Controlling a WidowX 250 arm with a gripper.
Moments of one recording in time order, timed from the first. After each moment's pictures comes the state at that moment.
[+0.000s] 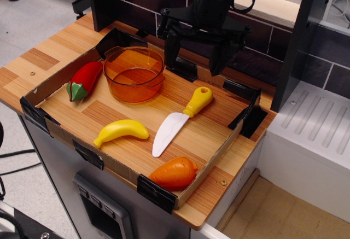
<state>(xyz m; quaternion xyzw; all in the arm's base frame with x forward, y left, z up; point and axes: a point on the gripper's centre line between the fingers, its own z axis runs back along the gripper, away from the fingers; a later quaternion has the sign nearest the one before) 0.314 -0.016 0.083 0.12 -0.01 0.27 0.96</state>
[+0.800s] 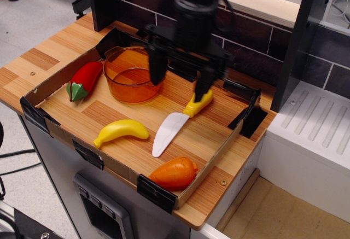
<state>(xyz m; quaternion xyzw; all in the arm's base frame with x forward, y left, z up) 0.285 -0.006 0.071 0.03 0.04 0.01 1.00</state>
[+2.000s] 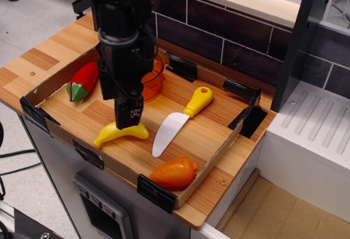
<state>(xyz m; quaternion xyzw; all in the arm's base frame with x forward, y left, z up) 0.244 0.049 0.042 0.04 0.01 -0.29 0.95</state>
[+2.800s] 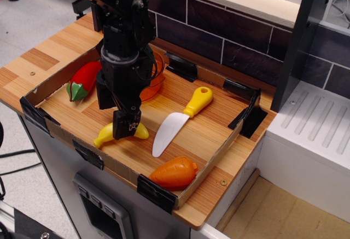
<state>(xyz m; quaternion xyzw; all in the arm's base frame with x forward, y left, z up) 0.246 0.058 0.015 0.07 0.03 -0.28 0.96</state>
